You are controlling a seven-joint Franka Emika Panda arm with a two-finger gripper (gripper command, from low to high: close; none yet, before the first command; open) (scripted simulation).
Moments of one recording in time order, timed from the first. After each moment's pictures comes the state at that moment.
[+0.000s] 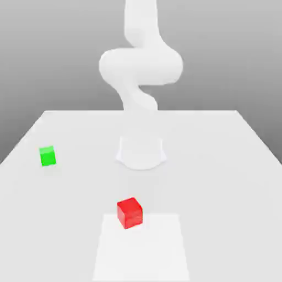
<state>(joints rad) -0.03 -0.74 0.02 -2.36 0.02 2.35 0.88</state>
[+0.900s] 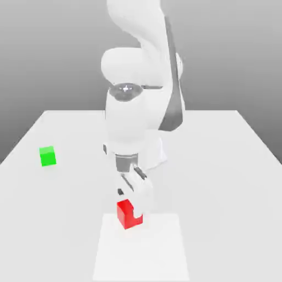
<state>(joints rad) -0.21 0.13 0.09 -2.92 -0.11 3.05 1.88</state>
